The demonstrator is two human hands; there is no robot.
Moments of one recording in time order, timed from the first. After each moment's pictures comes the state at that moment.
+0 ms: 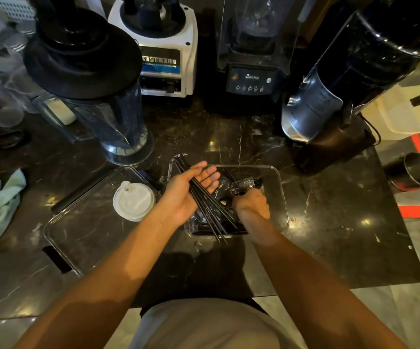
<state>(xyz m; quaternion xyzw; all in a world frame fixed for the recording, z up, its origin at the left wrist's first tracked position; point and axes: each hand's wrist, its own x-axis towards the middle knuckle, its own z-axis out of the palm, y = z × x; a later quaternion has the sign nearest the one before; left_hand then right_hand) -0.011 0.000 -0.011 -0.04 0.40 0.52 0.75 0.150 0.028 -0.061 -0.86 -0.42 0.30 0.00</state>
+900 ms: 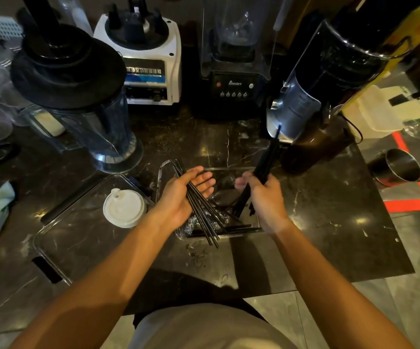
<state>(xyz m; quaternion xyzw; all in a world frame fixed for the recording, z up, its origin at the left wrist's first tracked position) 0.004 0.001 -0.011 0.03 0.44 0.51 0.74 0.192 0.014 0.008 -0.66 -0.37 0.52 0.40</state>
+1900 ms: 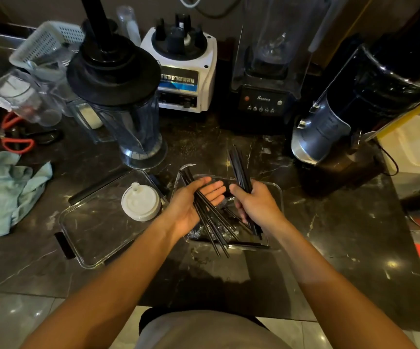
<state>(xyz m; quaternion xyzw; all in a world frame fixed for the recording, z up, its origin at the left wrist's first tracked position) 0.008 -0.011 -0.015 -0.02 0.41 0.55 0.73 0.178 0.032 0.013 -0.56 -0.55 0.59 0.19</state>
